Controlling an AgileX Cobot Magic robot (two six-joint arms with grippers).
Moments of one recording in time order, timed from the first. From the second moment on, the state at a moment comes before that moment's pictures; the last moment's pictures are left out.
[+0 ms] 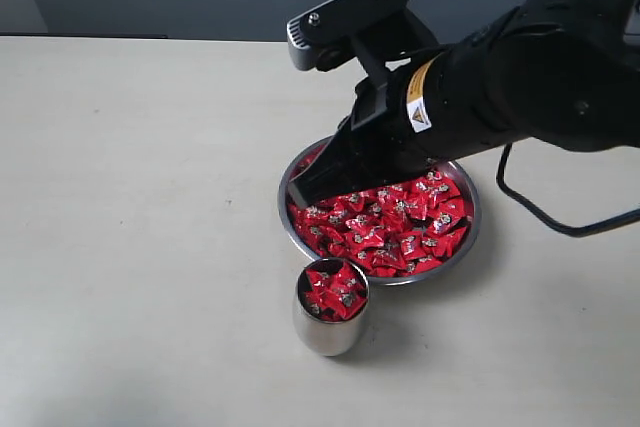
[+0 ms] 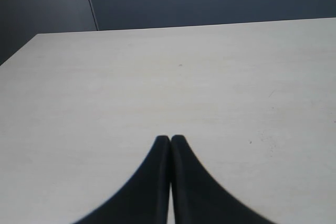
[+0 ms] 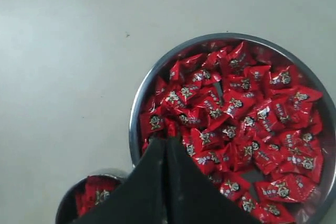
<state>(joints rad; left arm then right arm) 0.19 0.00 0.00 0.03 0.34 0.03 0.98 1.46 -1.02 -0.24 0.58 0.29</state>
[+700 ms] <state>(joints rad) 0.19 0.00 0.00 0.03 0.34 0.03 0.83 1.44 -1.02 -0.67 0.64 0.74</state>
